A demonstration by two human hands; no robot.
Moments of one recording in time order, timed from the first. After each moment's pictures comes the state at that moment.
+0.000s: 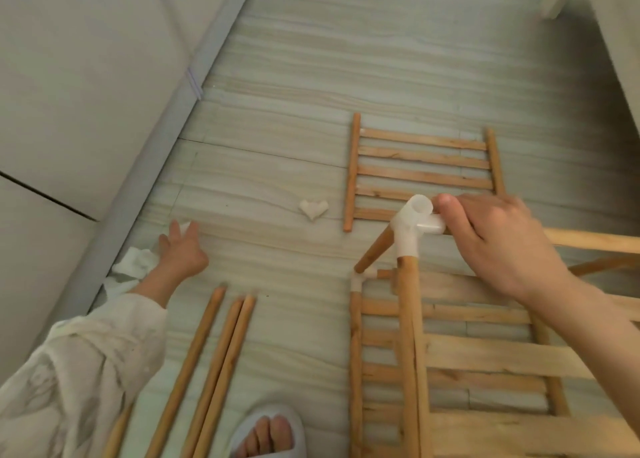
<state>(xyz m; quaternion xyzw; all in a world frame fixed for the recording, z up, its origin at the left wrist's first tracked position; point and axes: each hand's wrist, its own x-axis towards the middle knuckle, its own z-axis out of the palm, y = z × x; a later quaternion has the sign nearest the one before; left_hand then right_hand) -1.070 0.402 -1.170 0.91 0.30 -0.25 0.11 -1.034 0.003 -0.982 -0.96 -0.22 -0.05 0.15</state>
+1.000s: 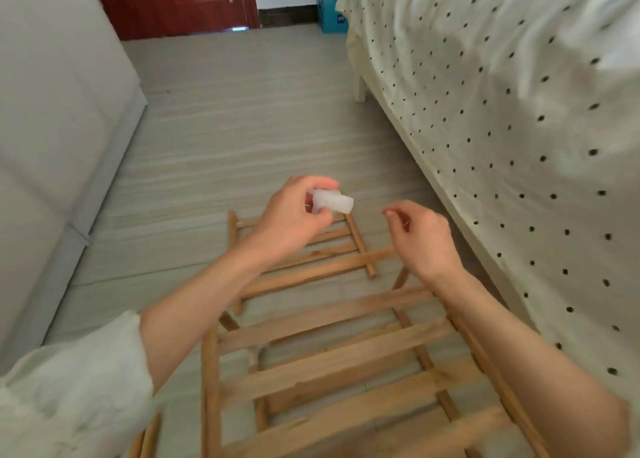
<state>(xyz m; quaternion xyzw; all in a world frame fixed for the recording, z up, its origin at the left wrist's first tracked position) -0.999 0.028 -0.894 0.85 -0.16 -0.04 0.50 -1.044 -0.152 -0.926 -0.93 0.08 -0.14 0.34</state>
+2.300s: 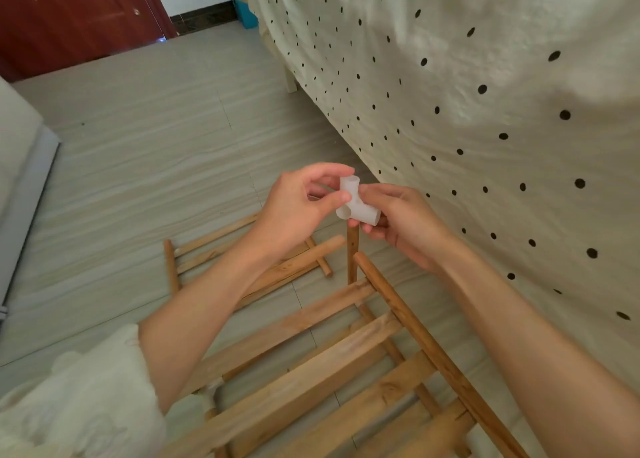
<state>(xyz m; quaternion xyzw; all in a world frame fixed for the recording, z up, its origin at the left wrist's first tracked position) -0.989 -0.096 -0.915 0.79 -0.27 -0.12 0.54 -1.044 -0.238 -0.945 -0.64 0.15 0.01 0.76</state>
